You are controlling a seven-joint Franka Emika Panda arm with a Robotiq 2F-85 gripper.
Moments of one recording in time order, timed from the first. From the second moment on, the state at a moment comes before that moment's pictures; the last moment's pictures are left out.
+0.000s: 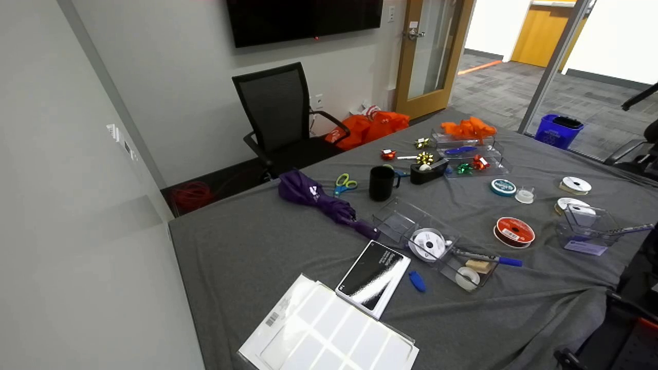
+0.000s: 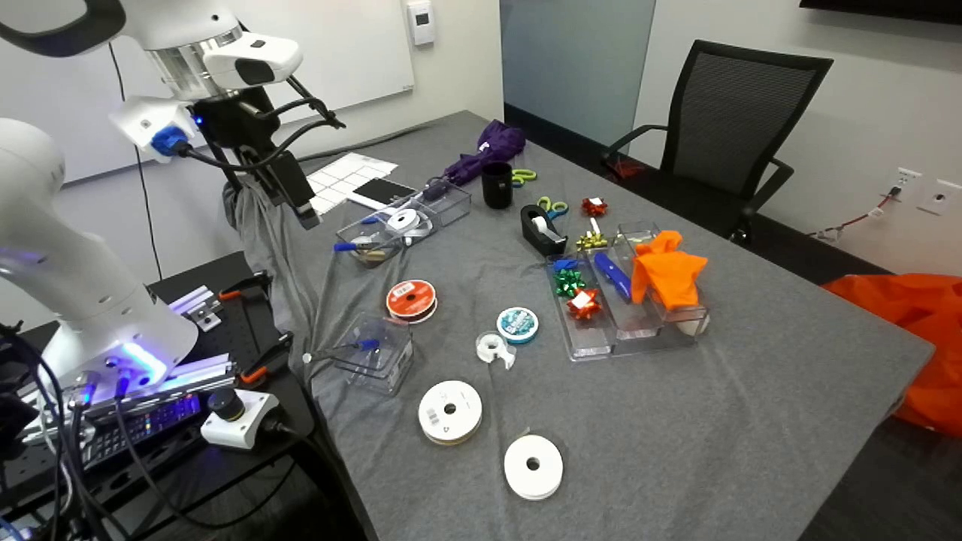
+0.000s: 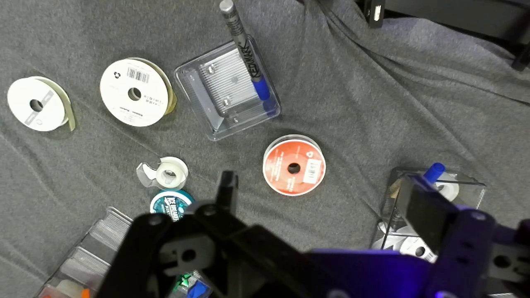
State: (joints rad) arm -0.16 -0.73 -0.41 -2.73 -0.29 2.12 -0.58
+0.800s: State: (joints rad) arm -0.20 -0.60 -0.55 -2.77 -0.36 2.18 -0.85
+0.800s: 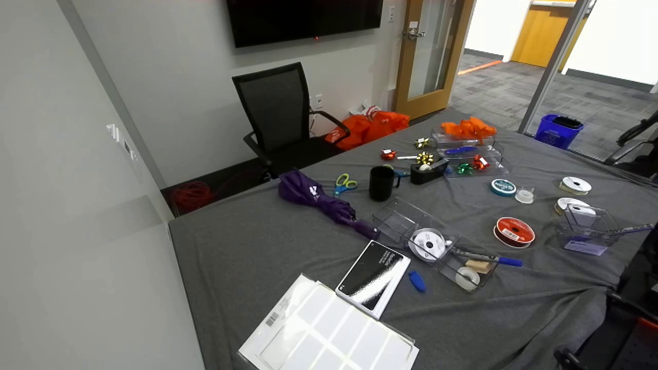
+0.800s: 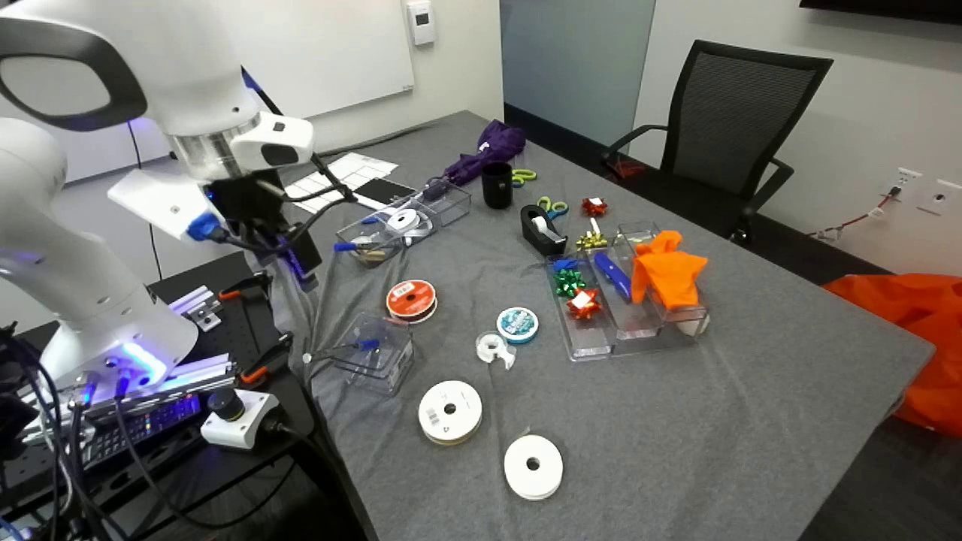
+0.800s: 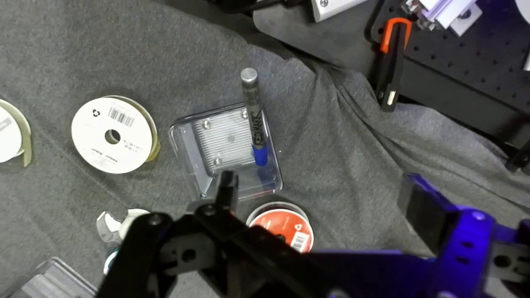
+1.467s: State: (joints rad) arm -0.23 -0.30 -0.58 -2.77 -0.36 2.42 -0.92
